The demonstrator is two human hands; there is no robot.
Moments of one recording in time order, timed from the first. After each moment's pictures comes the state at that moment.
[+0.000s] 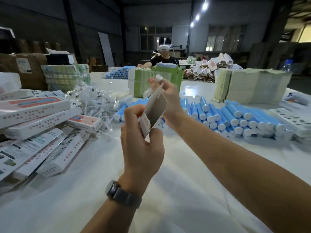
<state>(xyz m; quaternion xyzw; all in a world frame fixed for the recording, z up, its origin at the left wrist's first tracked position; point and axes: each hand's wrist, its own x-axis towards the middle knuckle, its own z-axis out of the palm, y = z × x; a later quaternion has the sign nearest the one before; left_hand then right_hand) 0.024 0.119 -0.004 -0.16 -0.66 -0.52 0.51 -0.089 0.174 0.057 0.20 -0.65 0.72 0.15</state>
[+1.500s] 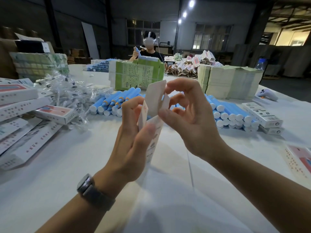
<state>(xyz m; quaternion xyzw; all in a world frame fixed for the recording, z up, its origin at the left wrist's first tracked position) 0.040 0.148 -0.010 -0.32 -0.67 -0.60 0.30 0.020 0.300 0.030 0.42 -0.67 0.56 0.25</state>
